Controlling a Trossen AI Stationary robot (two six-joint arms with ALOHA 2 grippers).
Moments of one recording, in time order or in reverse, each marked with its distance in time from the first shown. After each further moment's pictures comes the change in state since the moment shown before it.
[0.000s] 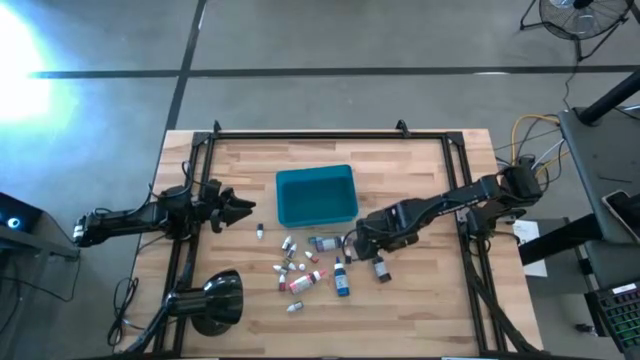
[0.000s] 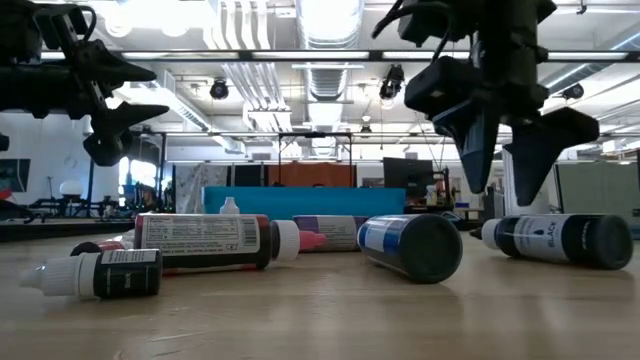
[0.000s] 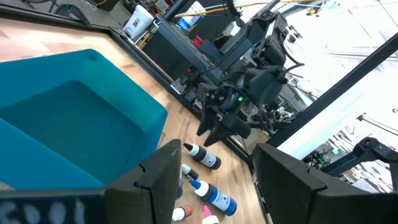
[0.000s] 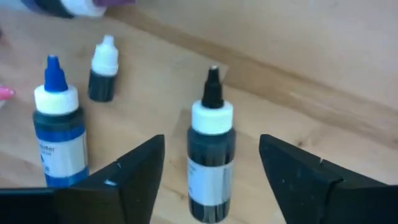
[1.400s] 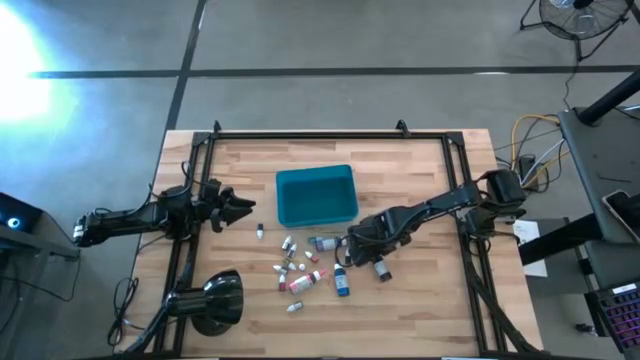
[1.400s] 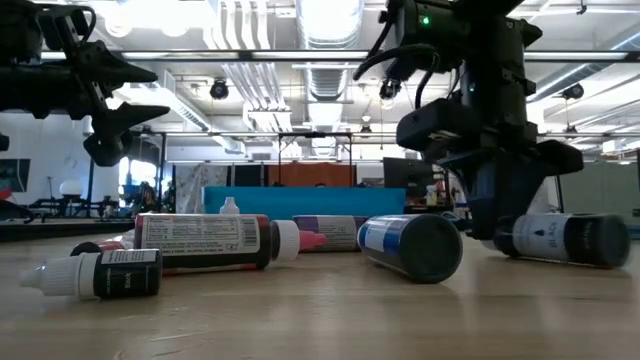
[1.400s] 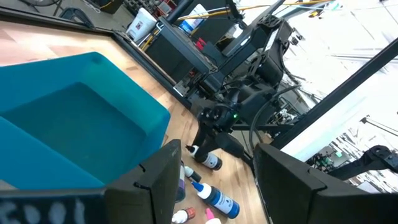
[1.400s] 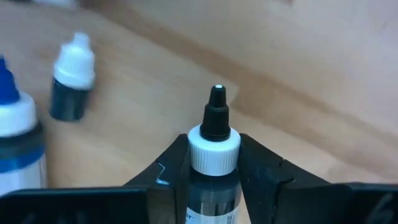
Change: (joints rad) left arm 0.000 0.000 -0.001 0.006 -0.015 0.000; right arm 0.013 0.127 0.032 0.049 0.046 -0.110
